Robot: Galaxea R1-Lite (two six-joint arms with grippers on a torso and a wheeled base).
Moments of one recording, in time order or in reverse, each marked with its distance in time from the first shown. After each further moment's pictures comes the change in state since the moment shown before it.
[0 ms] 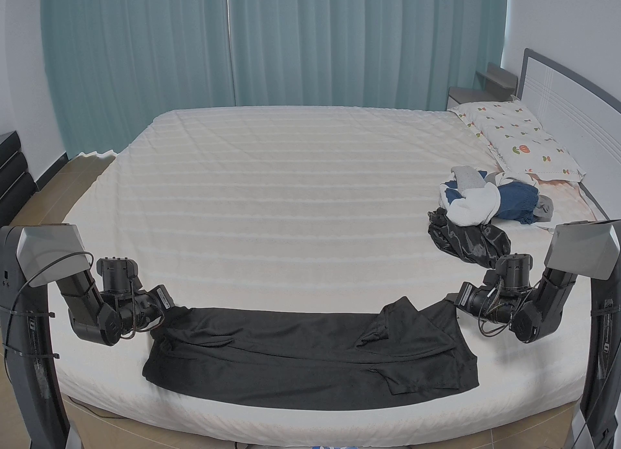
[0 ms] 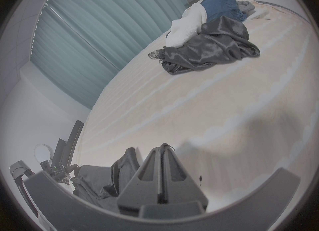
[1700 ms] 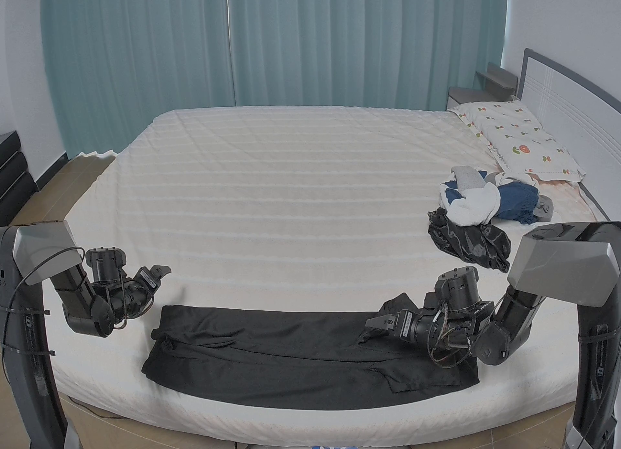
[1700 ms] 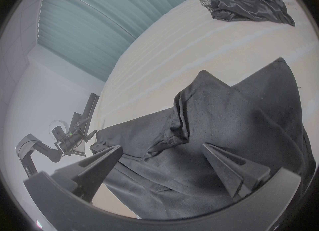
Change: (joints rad) left arm 0.060 0.005 -0.061 -0.043 0.007 -0.256; right arm 0.348 -0.060 -0.008 0.163 -0.002 0.116
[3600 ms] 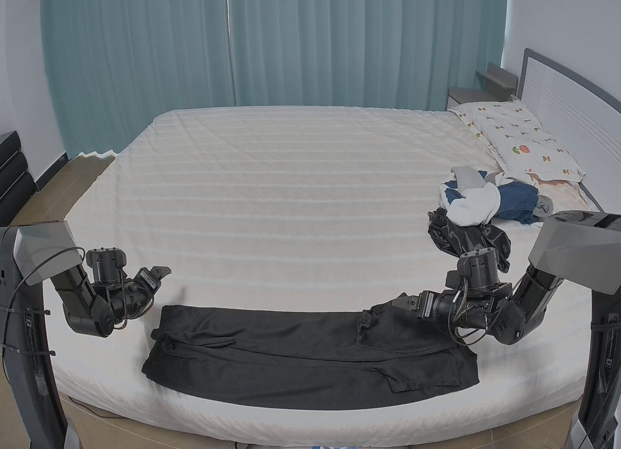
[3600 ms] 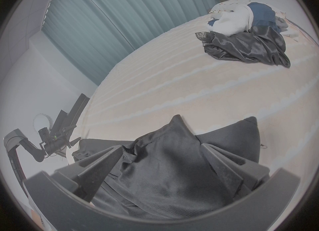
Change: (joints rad) left arm 0.000 0.002 -0.001 0.005 0.001 0.000; right arm -0.119 -0.043 -0.047 0.065 -0.083 -0.201
